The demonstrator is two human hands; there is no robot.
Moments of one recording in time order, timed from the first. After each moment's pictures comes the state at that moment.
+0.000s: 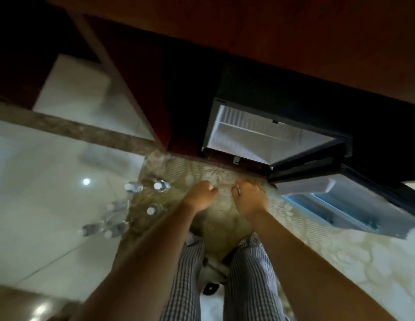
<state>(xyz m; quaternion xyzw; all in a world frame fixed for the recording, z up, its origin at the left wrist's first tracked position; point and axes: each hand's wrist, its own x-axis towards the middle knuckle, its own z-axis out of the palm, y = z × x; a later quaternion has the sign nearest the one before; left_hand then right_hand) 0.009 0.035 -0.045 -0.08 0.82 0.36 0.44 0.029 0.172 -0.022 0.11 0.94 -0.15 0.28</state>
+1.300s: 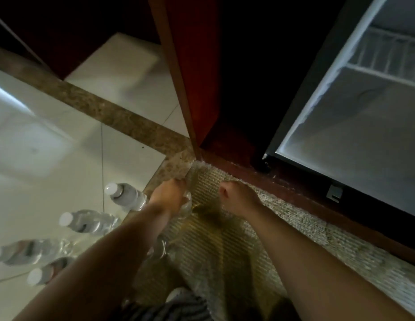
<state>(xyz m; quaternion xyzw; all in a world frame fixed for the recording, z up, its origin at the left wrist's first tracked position) -0.030 -0.107 -0.440 -0.11 0.95 0.06 0.29 -0.074 0.066 -0.470 -0.20 0.91 -0.22 0.29</state>
